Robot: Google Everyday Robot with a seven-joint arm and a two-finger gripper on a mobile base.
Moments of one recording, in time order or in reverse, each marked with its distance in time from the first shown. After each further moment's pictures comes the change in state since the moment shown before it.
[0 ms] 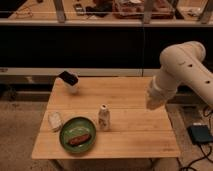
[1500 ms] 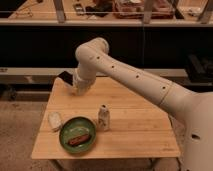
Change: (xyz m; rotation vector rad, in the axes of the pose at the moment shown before) arm 0.112 -0.276 0.111 0.135 0.088 -0.393
